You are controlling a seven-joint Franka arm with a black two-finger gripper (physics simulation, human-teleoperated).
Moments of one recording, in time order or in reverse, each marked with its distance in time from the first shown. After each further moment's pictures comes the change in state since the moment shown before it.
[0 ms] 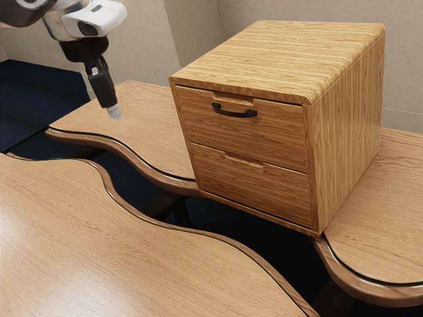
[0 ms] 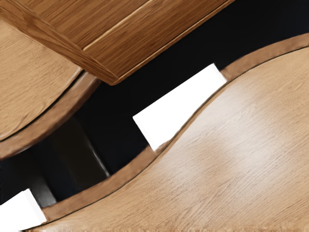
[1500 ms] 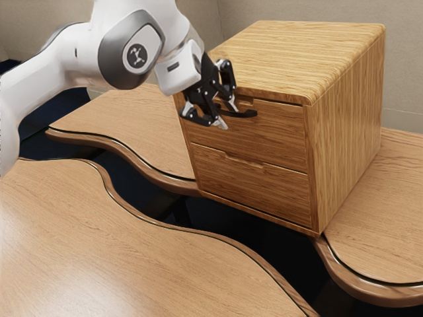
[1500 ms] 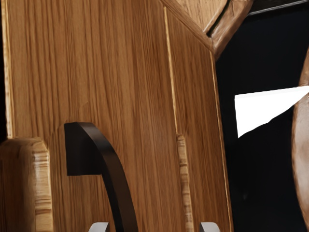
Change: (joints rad) arm -0.169 0.070 -0.027 -0.227 -0.150 0.574 0.892
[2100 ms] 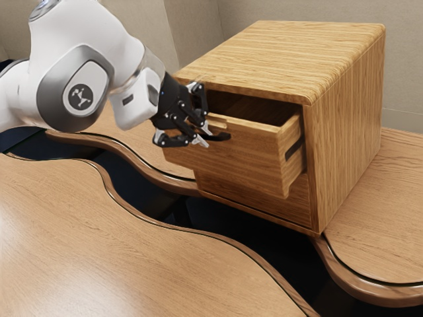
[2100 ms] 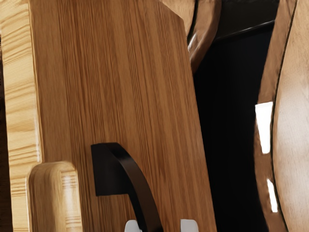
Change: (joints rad) arm -0.058 -0.362 0.015 -0.463 0.007 0.208 0.042
